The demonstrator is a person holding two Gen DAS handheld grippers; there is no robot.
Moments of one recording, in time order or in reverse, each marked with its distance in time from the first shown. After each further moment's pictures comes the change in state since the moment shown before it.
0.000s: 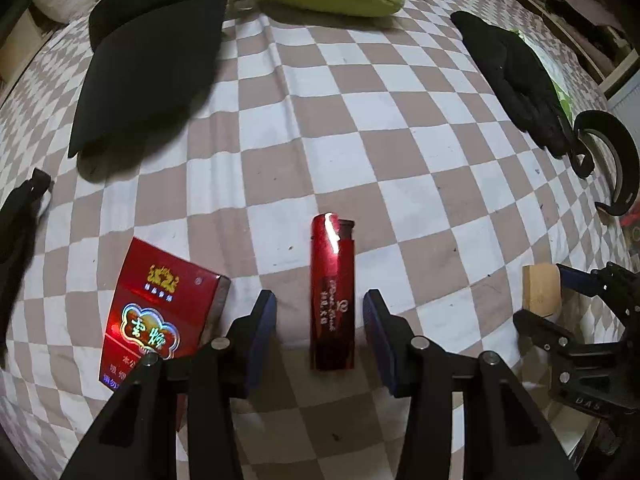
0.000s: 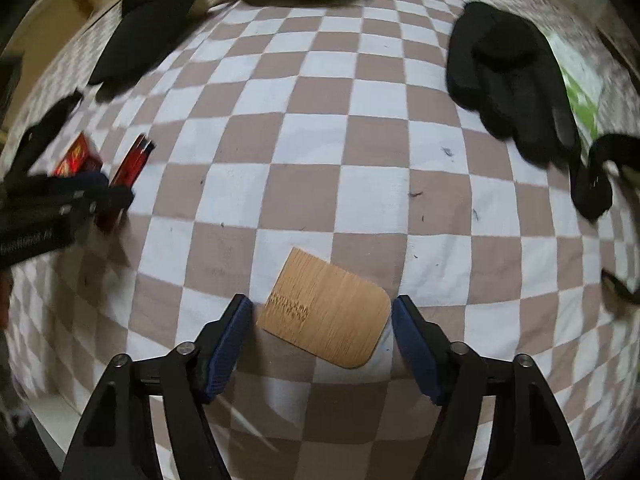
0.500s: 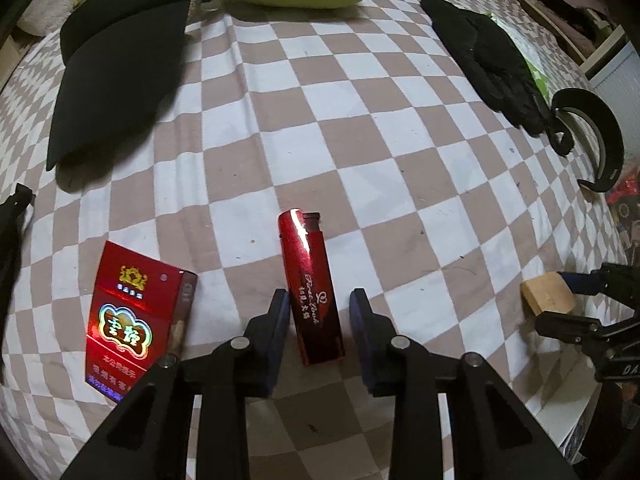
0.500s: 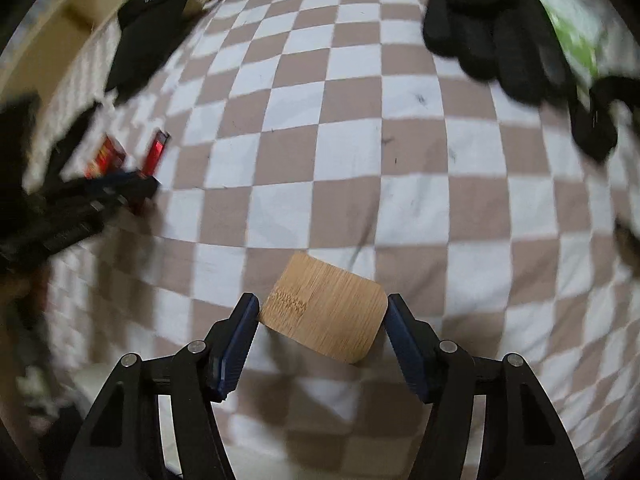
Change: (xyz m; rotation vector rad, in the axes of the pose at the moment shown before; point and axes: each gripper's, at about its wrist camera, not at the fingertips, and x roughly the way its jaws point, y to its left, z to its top) left arm -0.003 -0.009 -0.004 0.057 0.024 -0.058; right arm -0.014 -0.041 -0.014 0.145 0.119 0.202
